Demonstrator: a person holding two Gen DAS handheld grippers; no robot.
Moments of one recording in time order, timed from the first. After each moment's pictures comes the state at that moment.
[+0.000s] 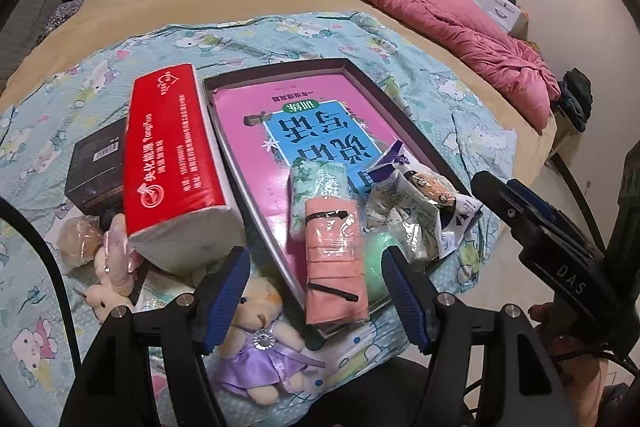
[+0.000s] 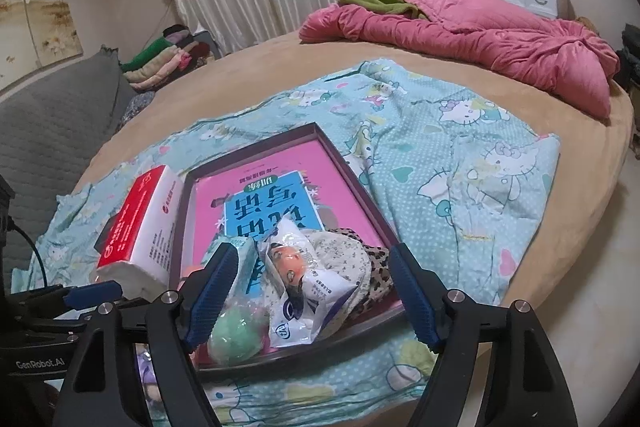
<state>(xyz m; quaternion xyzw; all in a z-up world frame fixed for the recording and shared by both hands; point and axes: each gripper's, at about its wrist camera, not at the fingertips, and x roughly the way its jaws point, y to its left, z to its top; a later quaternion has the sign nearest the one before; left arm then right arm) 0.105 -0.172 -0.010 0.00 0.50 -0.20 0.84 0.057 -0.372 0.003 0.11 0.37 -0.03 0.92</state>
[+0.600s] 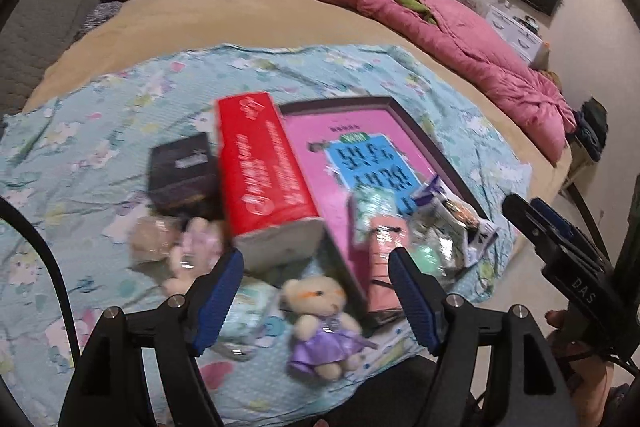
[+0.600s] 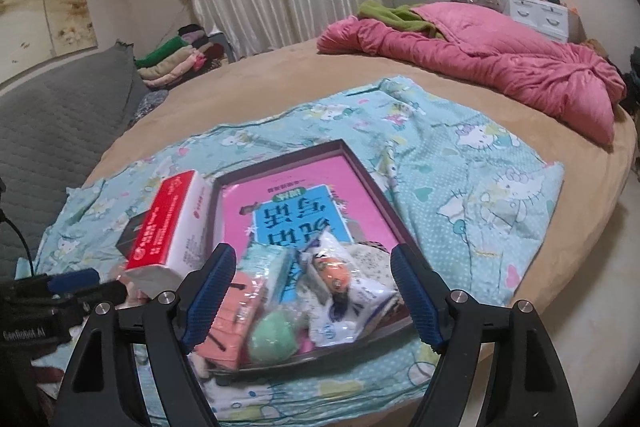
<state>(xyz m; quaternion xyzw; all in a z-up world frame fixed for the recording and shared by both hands) 0.093 -0.106 0.028 -0.02 0.47 -0.14 0.87 0.051 -0.337 0.034 0.08 0.36 -0.01 0.93</state>
